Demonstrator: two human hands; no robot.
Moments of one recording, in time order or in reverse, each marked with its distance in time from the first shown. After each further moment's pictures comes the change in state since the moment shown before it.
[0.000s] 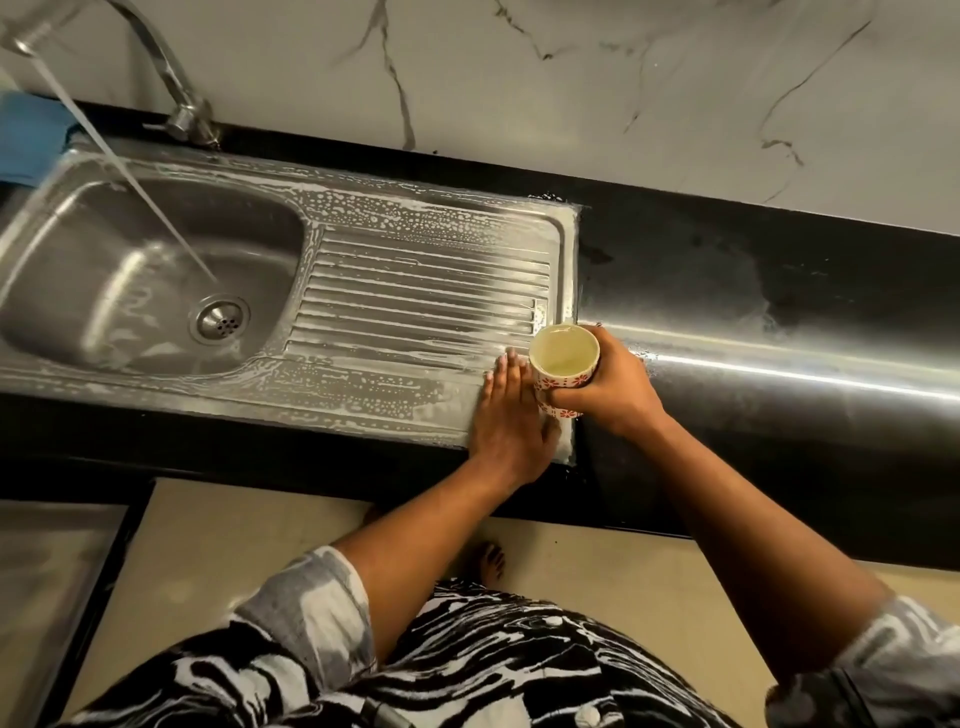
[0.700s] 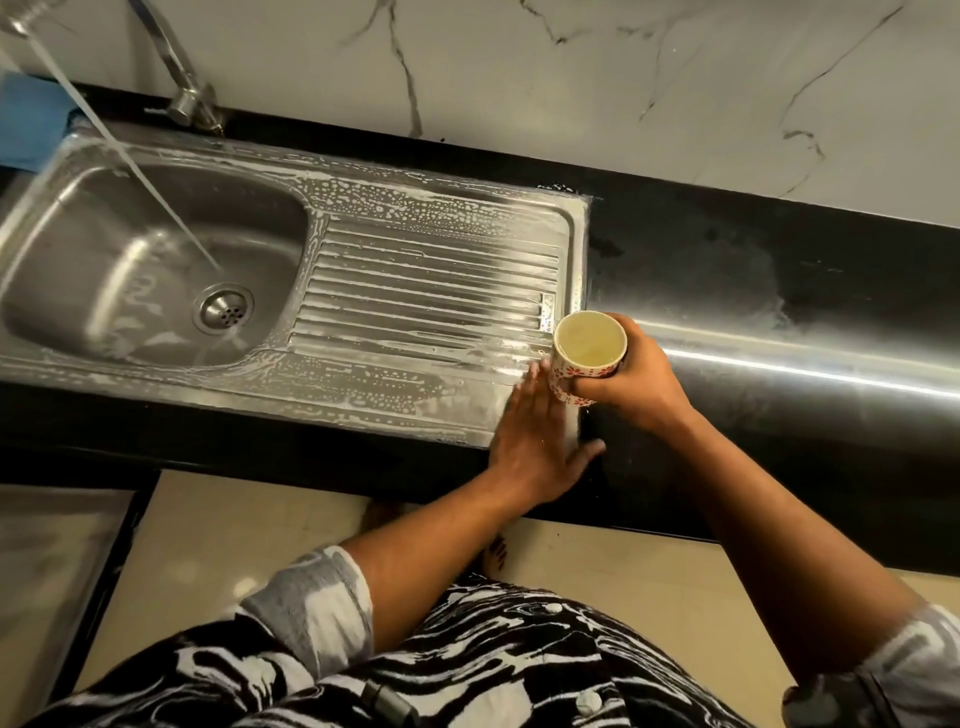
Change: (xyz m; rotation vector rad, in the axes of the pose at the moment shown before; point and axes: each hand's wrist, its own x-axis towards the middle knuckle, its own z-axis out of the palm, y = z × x) left_hand -0.015 0.019 0.007 -0.013 -0.093 0.089; right_hand 0.007 0.007 -0.017 0.076 -0.015 -0.018
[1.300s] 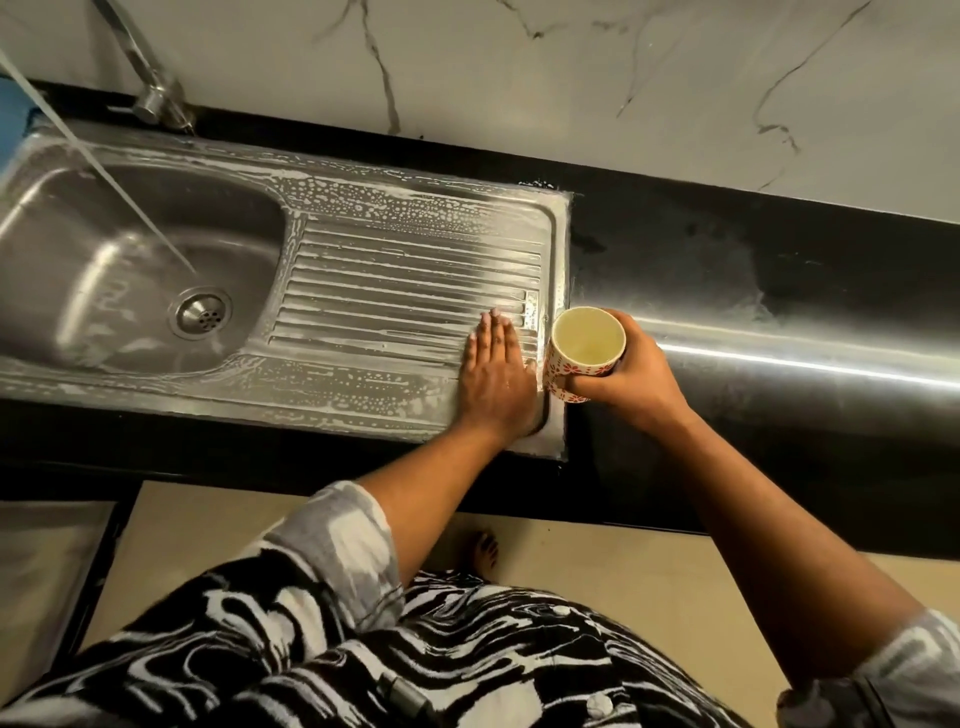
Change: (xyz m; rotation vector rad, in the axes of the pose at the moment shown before) left_hand 0.062 -0.038 -0.013 0.076 0.209 -0.152; right_hand -0.009 0.000 -0.010 0.054 0.037 0.007
